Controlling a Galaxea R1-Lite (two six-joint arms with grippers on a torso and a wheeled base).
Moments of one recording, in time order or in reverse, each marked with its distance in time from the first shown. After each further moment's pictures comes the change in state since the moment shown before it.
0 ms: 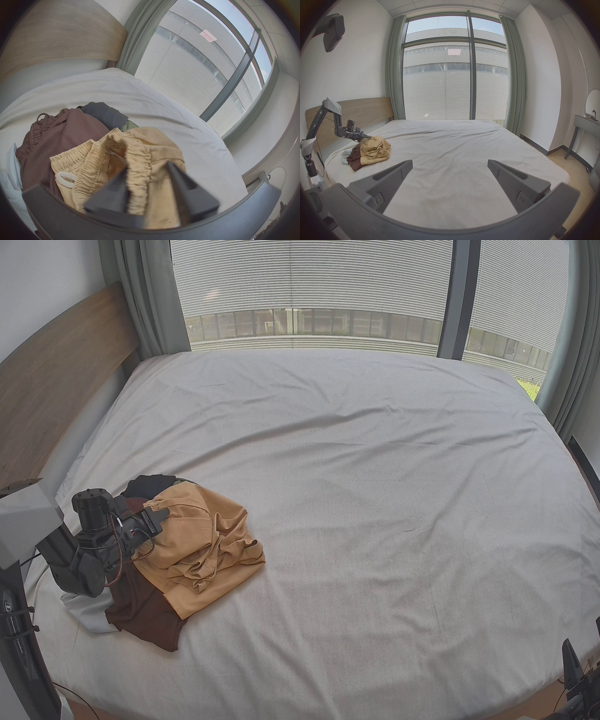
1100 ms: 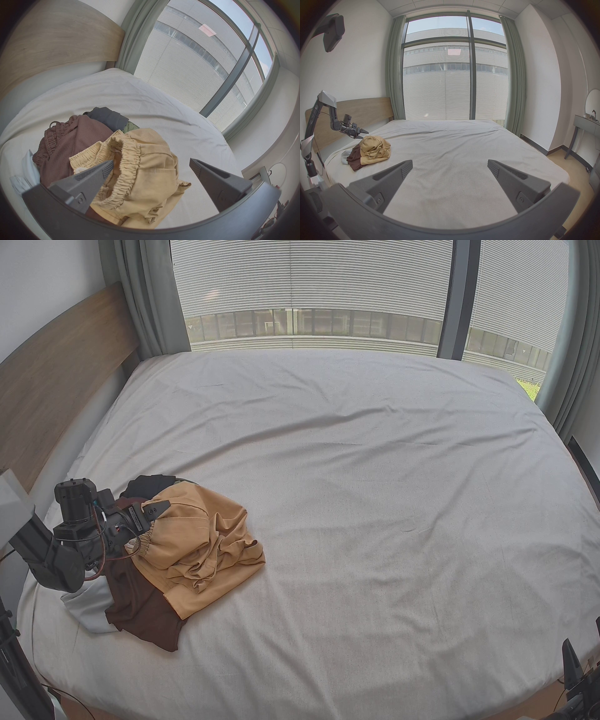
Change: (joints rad) left arm 0.017 -0.177 0.066 0.167 -0.016 0.054; right arm 0.000 0.000 0.000 0.000 0.000 0.000
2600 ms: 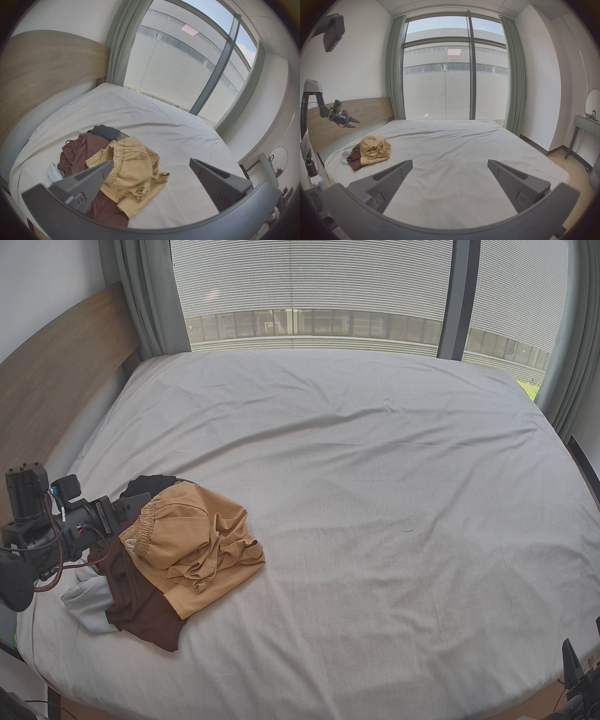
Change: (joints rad) left arm -0.048 -0.452 0.162 0.246 0.028 0.106; right arm 0.000 0.000 0.000 0.000 0.000 0.000
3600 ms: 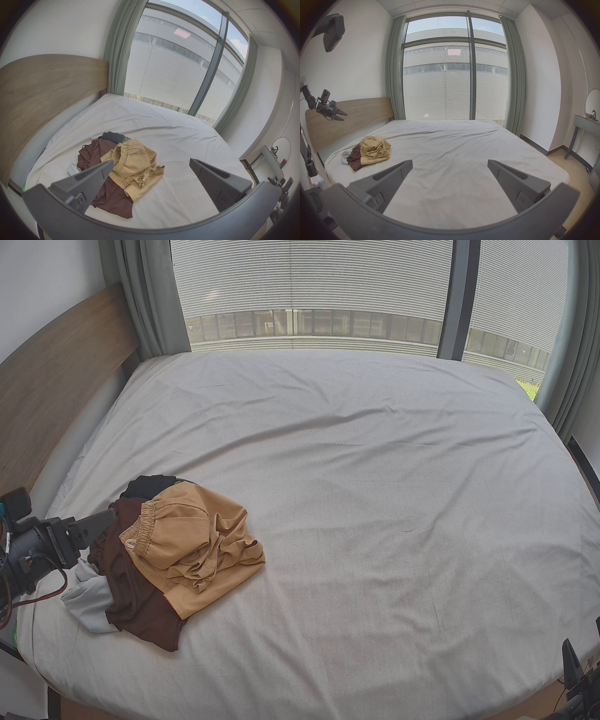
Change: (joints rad) left arm -0.045 -0.430 0.068 0.329 0.081 0.060; right arm 0.000 0.000 0.000 0.000 0.000 0.000
